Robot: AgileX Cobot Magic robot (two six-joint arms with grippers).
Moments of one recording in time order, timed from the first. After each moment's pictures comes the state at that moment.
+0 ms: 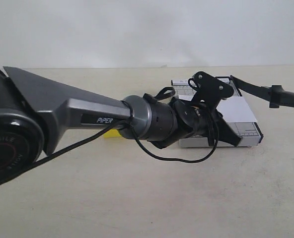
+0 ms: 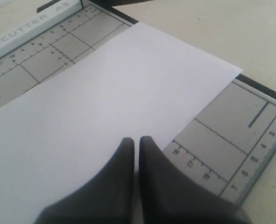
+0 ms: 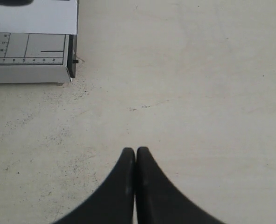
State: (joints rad) left arm -0.89 2.40 -1.66 -1.10 -0.17 1.09; right arm -0.08 0.98 -0.27 0.10 0.10 -0.18
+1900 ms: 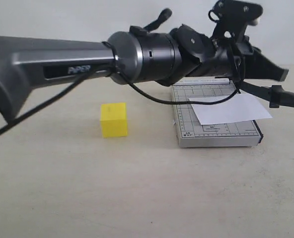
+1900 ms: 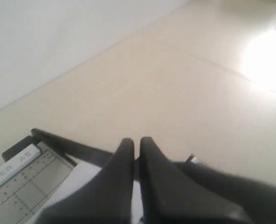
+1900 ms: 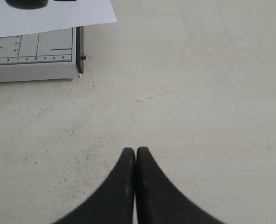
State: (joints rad) left arm -0.87 2.28 -1.89 -0.98 0.09 0.89; right arm -0.08 0.87 -0.29 0.10 0.24 -0.13
